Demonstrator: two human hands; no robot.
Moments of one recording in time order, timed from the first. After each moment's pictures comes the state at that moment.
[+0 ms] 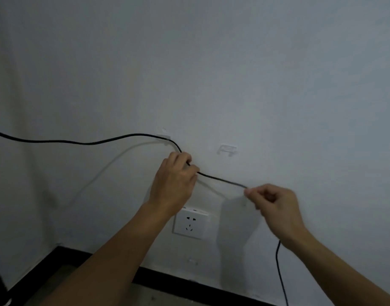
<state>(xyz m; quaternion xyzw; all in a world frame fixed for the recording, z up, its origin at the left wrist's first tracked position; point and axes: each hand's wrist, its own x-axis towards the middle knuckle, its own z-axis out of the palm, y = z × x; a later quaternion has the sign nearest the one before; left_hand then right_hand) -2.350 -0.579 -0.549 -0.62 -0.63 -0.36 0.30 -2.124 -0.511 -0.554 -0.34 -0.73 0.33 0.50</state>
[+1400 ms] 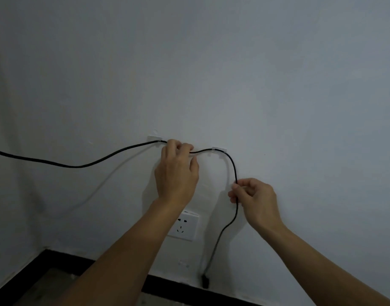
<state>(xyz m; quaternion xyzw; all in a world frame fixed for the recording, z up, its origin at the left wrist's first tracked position) -2.314 -0.562 -0.525 -0.47 -0.68 -0.52 0.23 -2.144 -0.503 -0.552 -0.41 -0.70 0.33 0.48</state>
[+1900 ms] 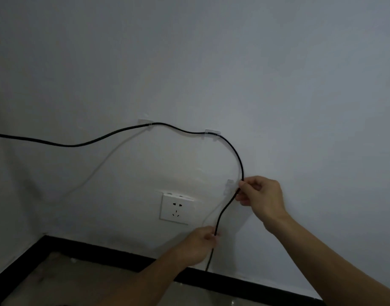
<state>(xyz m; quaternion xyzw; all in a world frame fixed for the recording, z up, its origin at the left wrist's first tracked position) -2.254 -0.573 -0.680 -0.53 -0.60 -0.39 -0.46 -2.114 -0.487 -0.579 -0.44 -0.66 0.39 0.47</state>
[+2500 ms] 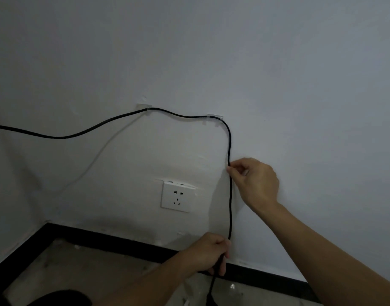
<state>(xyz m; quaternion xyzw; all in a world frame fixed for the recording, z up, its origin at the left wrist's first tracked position) -2.228 -0.585 -0.694 -0.50 -0.60 -0.32 -0.54 -2.138 -0.482 -0.586 -0.44 -0.77 0.07 0.46</state>
